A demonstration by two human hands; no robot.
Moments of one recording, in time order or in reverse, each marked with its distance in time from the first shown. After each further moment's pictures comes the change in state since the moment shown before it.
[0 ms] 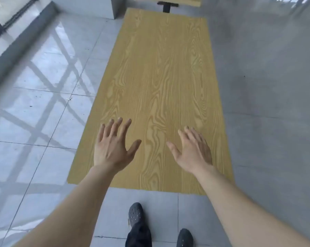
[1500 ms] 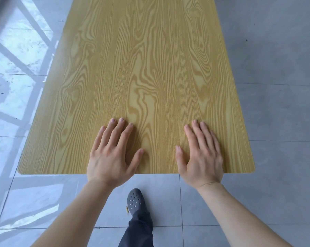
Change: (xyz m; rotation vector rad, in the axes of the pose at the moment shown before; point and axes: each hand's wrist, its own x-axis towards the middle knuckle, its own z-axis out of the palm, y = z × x) left_hand -0.048 0.001 0.142 0.054 0.170 0.252; right_hand -0.044 0.065 0.147 -0.024 0.529 -0.002
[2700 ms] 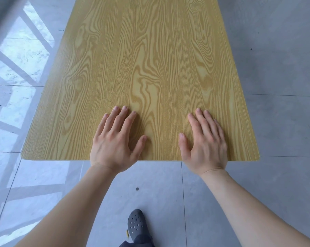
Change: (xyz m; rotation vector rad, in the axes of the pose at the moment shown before) left_hand 0.133 -0.029 0.025 -0.008 0.011 0.001; right_hand 0.133 0.007 0.039 -0.007 0.013 0.006
